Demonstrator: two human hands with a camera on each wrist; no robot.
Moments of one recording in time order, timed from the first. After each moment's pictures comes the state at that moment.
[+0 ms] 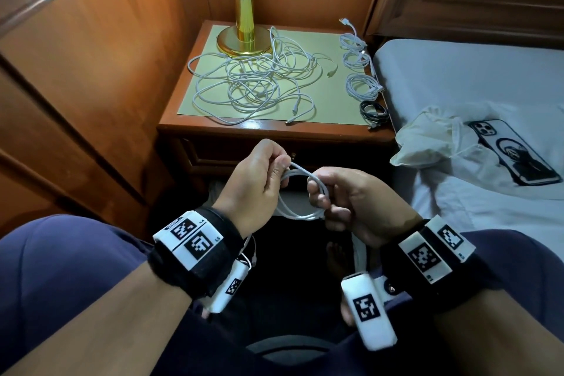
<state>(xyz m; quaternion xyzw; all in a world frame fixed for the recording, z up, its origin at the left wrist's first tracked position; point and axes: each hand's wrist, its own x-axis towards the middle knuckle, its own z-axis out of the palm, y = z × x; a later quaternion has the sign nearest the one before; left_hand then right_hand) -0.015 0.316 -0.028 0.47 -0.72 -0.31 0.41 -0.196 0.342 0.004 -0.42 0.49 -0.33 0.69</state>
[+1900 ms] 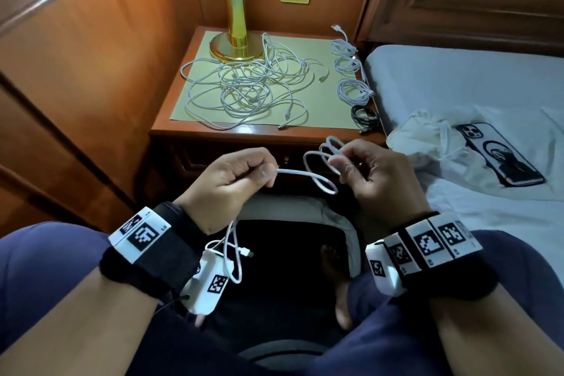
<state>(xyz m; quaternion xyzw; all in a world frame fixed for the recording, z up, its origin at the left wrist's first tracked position) 0.014 0.315 0.000 0.34 -0.76 -0.42 0.36 -0.238 0.330 -0.001 -0.72 0.57 -0.38 0.14</state>
